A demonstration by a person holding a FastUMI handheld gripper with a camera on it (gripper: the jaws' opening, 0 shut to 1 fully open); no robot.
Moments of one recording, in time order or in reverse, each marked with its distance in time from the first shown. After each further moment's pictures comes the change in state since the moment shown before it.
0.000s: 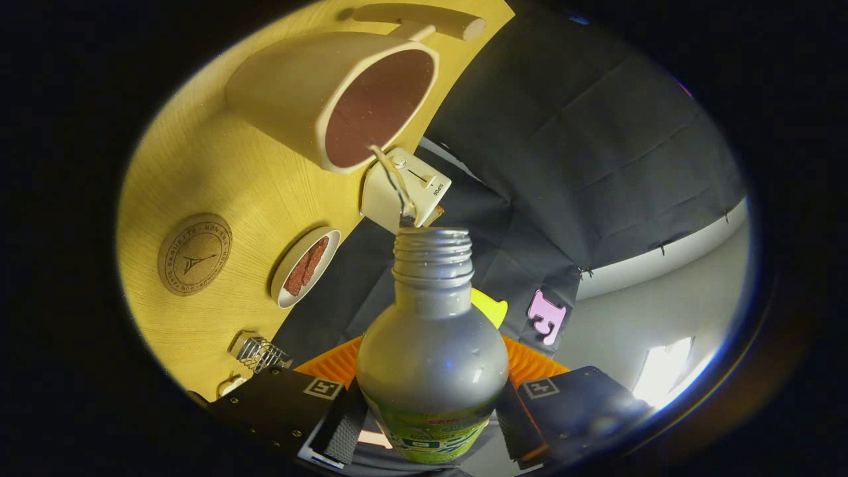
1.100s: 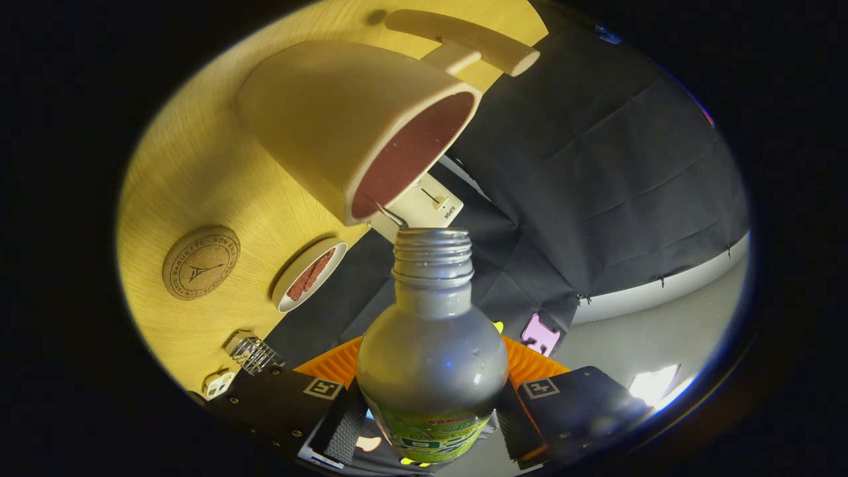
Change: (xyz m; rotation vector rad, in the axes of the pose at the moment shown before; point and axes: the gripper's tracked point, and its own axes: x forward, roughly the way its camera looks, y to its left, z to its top) arm -0.003 0.000 0.027 -0.091 -0.058 0.012
